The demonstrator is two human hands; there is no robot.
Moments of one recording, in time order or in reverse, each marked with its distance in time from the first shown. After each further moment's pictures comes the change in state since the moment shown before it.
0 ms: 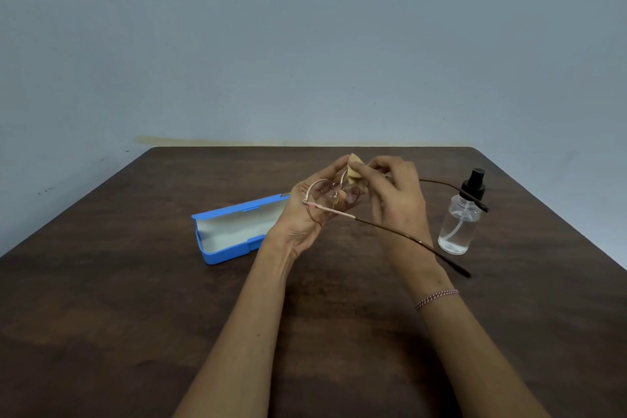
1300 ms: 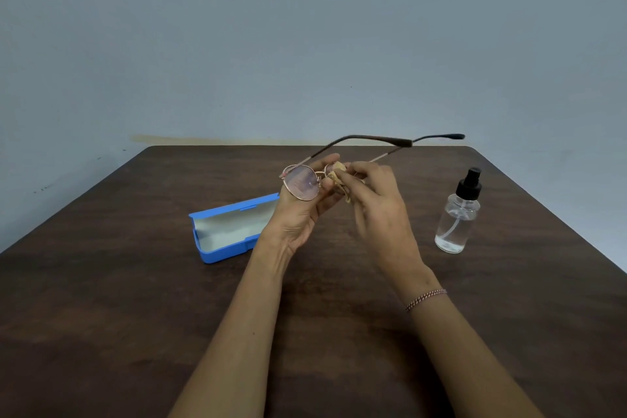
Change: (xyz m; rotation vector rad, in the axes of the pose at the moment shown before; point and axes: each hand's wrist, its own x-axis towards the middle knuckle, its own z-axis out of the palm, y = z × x) left_hand 0.001 0.000 -0.006 -0.088 0.116 0.014; right_hand -0.004 -0.011 0.002 0.048 -0.122 -0.088
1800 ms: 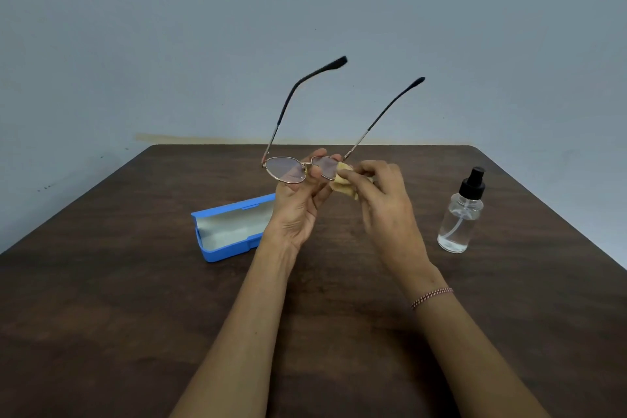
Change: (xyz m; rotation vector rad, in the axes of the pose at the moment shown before) left_hand 0.002 0.000 -0.001 -0.180 0.069 0.072; right_hand -0.001 0.005 -0.001 -0.094 -0.025 -0.014
